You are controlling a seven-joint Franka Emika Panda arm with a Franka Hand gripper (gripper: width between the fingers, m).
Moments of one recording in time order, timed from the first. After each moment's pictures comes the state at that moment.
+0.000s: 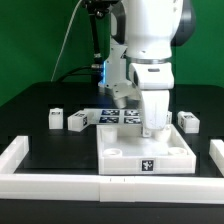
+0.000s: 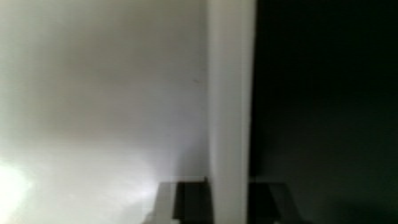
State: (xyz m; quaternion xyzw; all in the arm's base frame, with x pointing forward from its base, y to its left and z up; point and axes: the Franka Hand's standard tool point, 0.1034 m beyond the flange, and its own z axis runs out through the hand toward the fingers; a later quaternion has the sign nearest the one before) arm 0.435 0.038 0.006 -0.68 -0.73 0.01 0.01
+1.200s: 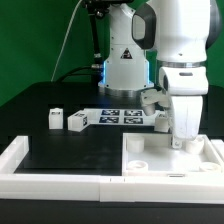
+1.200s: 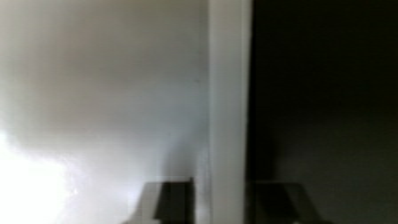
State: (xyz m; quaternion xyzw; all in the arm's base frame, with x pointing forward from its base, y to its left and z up) arm 0.484 0.086 0.007 -0.71 -0.70 -0.01 0.00
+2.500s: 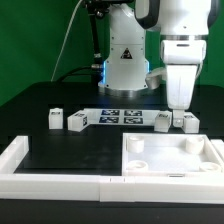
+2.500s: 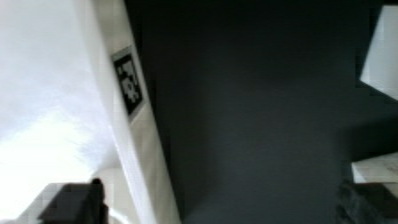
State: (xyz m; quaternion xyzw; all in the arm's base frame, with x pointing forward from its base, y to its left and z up) arm 0.448 0.095 0.046 -0.77 -0.64 -0.03 -0.02
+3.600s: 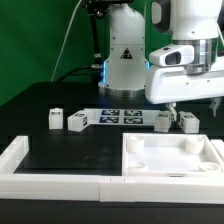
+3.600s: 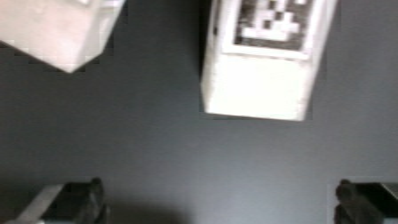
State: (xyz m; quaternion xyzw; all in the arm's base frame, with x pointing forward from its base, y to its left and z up) arm 0.416 0.136 0.038 -0.99 -0.13 -0.02 0.03
